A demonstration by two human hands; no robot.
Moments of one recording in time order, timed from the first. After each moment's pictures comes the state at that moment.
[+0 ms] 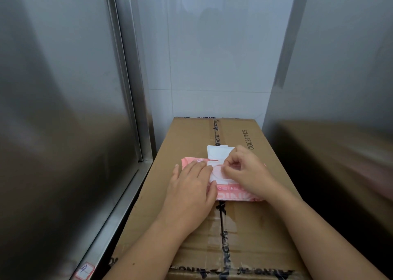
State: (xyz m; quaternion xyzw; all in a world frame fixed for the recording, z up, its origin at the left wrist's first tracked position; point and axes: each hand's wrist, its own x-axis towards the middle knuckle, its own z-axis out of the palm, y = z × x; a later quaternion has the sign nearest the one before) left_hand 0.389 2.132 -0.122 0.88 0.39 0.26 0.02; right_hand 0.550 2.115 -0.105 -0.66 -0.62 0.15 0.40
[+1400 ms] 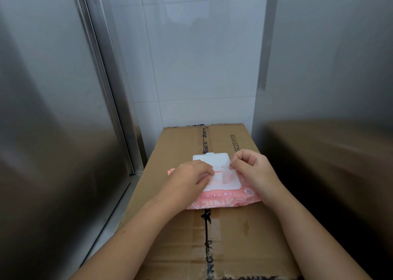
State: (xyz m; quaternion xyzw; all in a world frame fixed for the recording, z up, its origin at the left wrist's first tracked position) left_hand 0.418 2.165 -0.096 0.90 0.29 0.26 0.19; right_hand 0.580 2.095 -0.102 -0.58 -0.48 0.26 0.60
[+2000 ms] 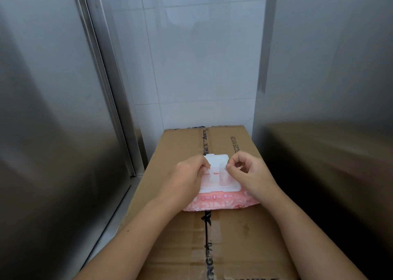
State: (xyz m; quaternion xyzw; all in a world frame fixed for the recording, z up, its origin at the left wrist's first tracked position) left_hand 0.421 2.168 -0.096 0.87 0.34 0.30 0.19; right_hand 0.576 2.094 -0.102 -0.61 -0.52 0.21 0.55
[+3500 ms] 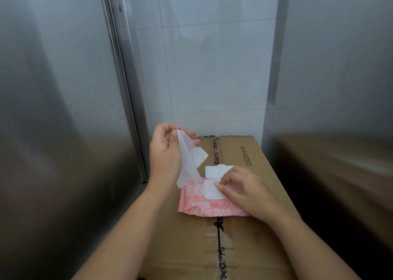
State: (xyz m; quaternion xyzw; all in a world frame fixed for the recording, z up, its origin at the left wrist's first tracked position) left_hand 0.396 2.158 -0.030 0.58 0.26 0.63 0.45; right_hand 0.558 2.095 -0.103 -0.62 -0.69 0.07 0.37
